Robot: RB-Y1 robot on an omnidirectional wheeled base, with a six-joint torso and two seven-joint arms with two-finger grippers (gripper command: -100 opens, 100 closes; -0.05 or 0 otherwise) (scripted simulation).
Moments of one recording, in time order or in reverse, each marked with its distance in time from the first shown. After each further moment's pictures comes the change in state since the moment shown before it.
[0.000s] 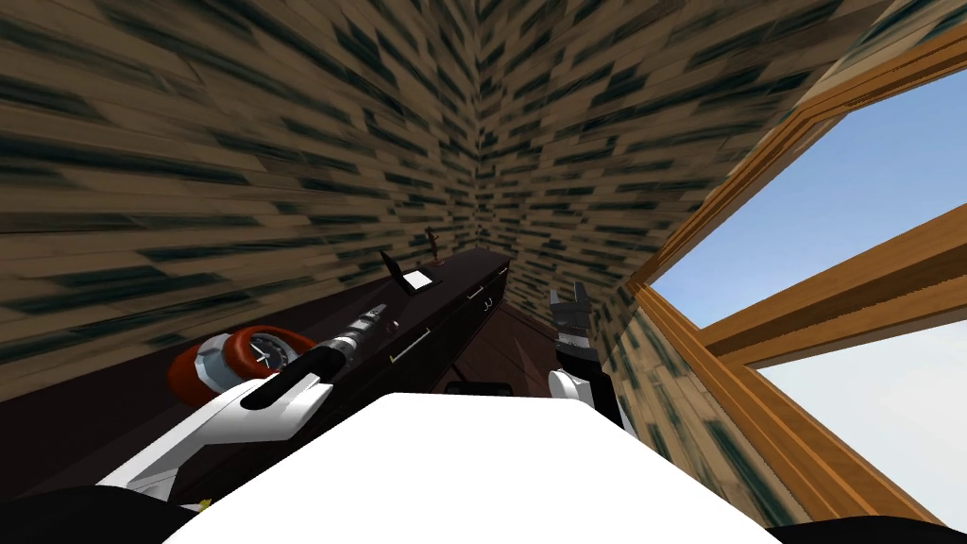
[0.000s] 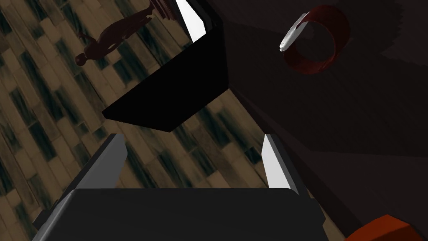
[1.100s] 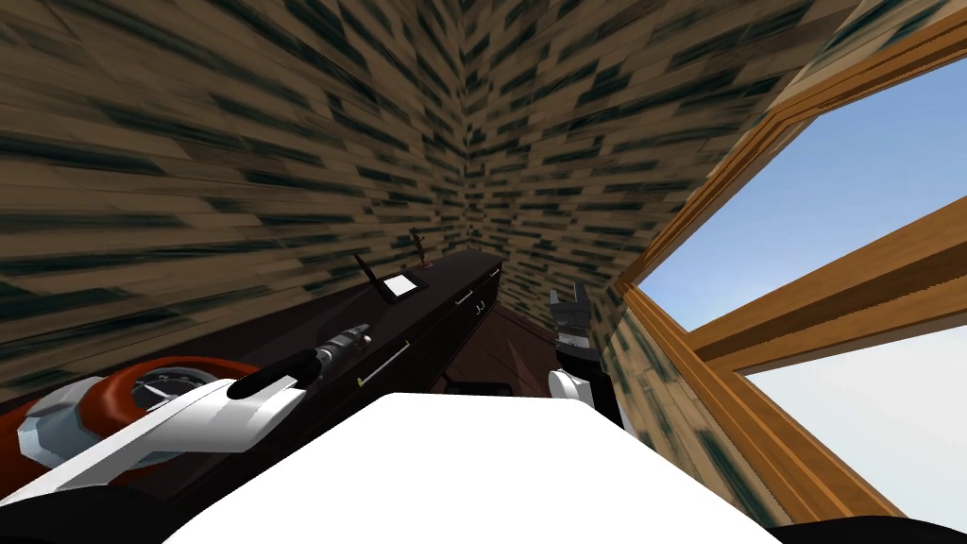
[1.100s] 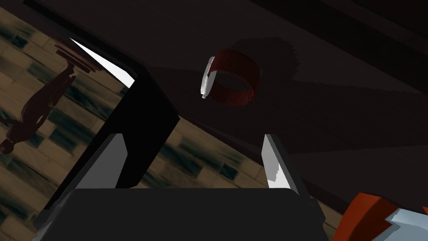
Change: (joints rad) left arm 0.075 0.177 0.060 0.075 0.136 0.268 -0.129; right arm 0.000 0.000 0.000 0.000 0.000 0.000 0.000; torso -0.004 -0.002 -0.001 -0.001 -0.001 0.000
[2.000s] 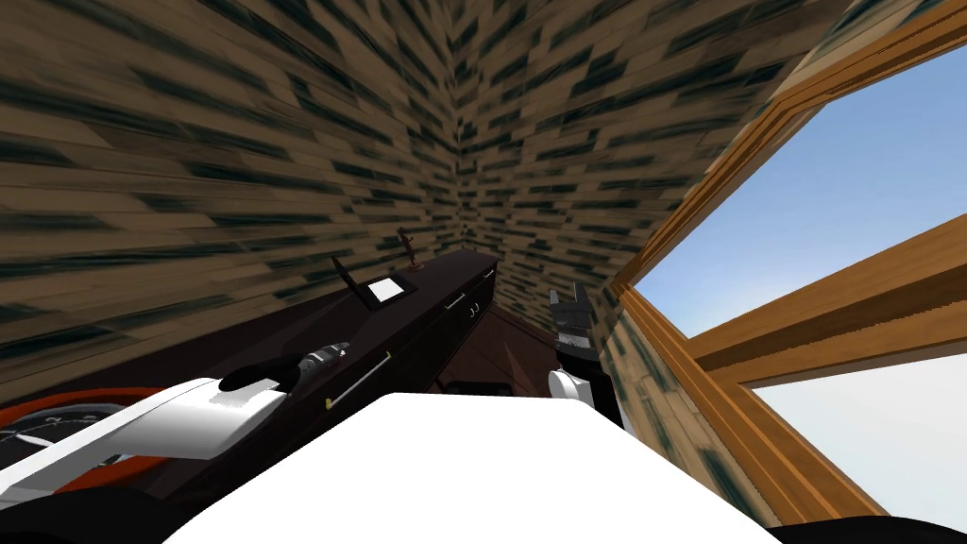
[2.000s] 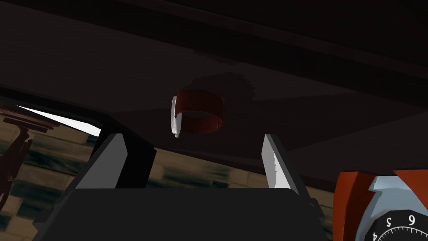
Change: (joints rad) left arm 0.055 0.119 0.034 0.065 0.104 0.188 -0.116; right arm 0.000 0.000 0.000 0.000 0.000 0.000 0.000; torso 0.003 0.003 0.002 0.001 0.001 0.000
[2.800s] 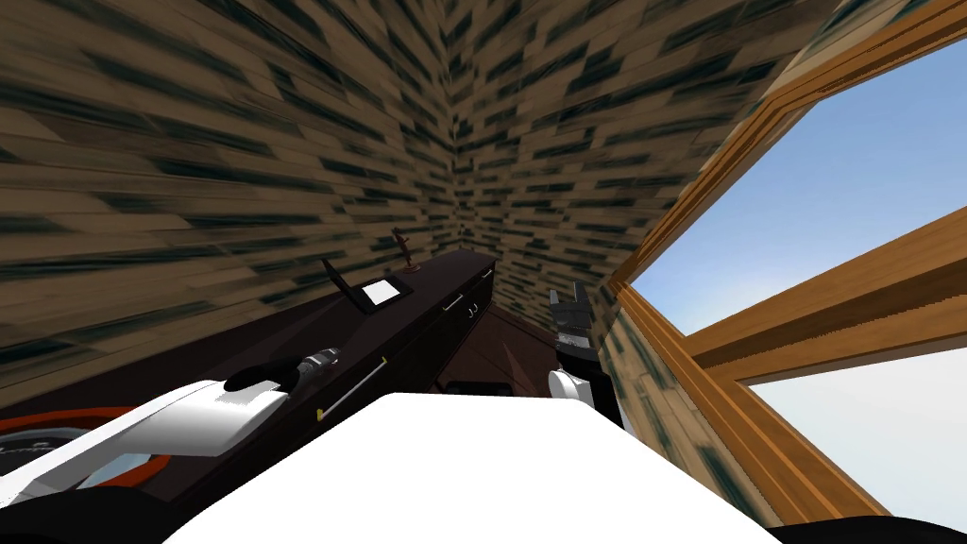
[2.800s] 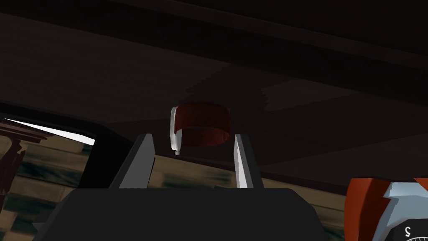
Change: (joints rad) left arm -0.024 -0.003 -0.023 0.074 -0.006 -0.016 -0.020; right arm 0.000 0.000 0.000 0.000 0.000 0.000 0.000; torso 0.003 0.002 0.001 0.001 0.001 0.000
